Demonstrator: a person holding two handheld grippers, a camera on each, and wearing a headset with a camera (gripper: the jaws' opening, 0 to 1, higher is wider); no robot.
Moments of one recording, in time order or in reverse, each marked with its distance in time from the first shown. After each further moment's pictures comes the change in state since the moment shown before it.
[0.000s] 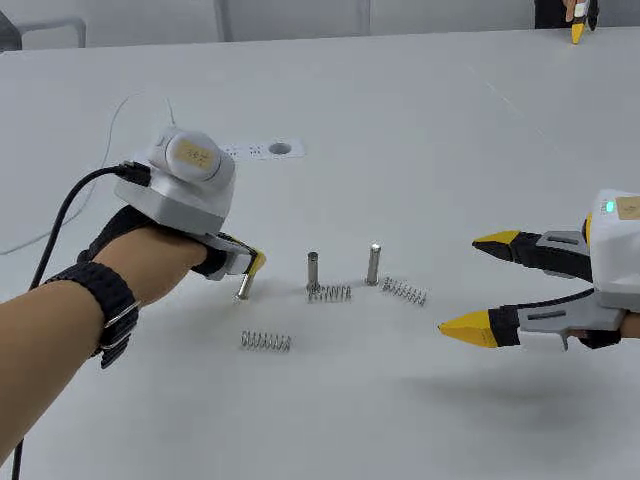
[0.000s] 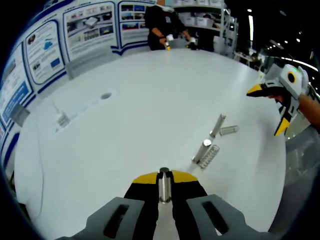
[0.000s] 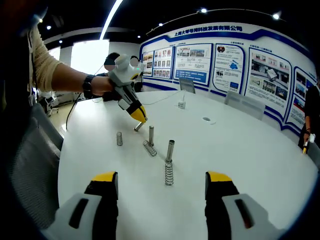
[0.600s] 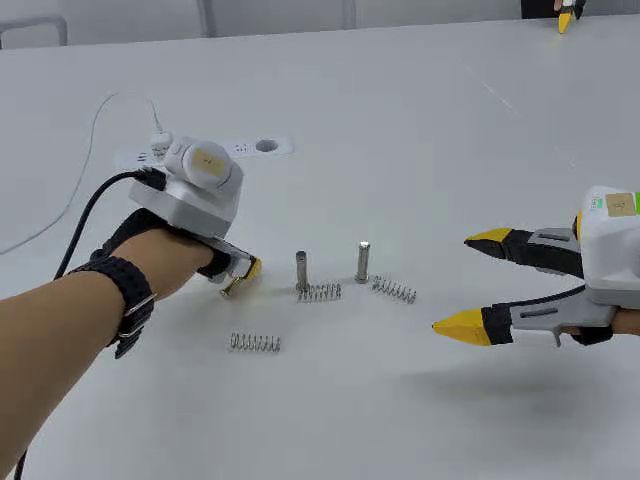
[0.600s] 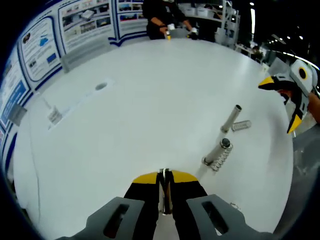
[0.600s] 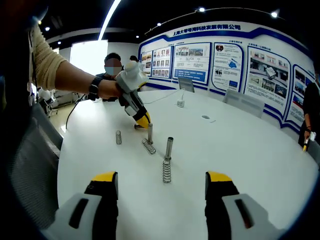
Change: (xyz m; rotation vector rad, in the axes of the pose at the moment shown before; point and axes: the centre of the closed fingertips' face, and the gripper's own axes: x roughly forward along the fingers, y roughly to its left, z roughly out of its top) left arm 0.031 0.006 -0.005 0.013 0.085 0.003; right arm 0.000 -0.003 -0.005 0.012 0.000 -0.003
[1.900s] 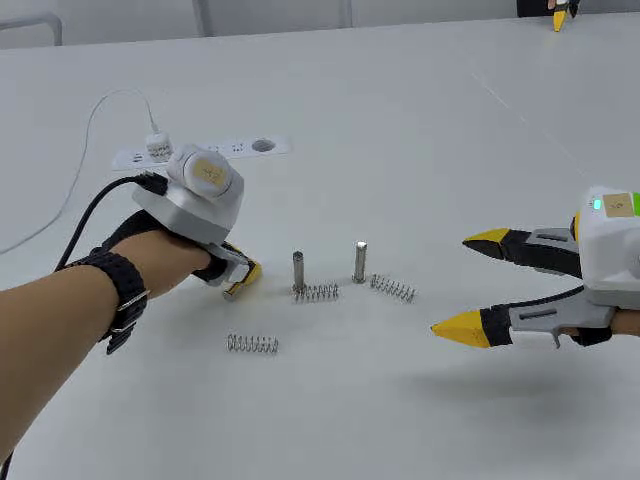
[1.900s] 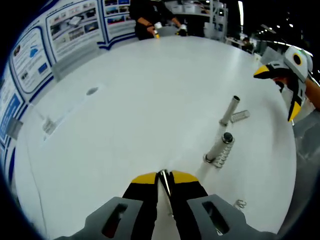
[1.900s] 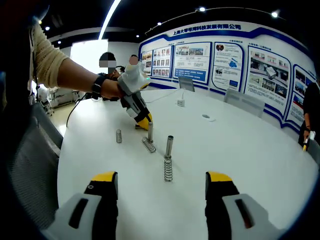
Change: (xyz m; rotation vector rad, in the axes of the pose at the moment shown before) left arm 0.014 -0.003 -0.002 0.094 0.013 -0.033; right arm 0.000 0.000 -0.003 0.001 0.006 0.002
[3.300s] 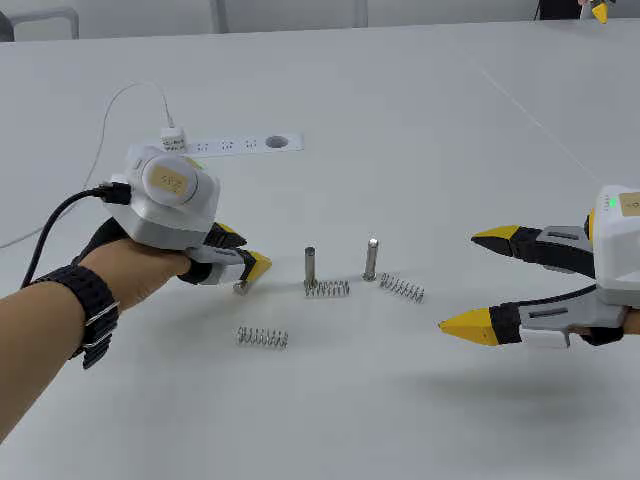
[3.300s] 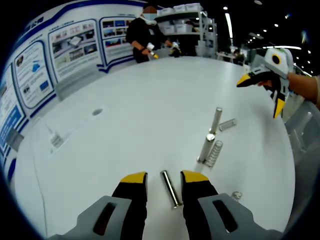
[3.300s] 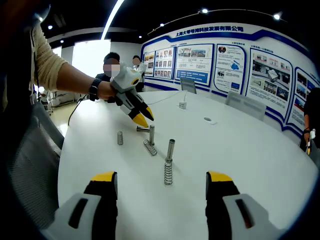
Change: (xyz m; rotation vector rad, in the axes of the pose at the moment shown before) left arm -0.027 0.000 0.011 0.067 -0.204 -0.016; right arm 0.000 0.002 0.006 -0.018 -0.012 0.009
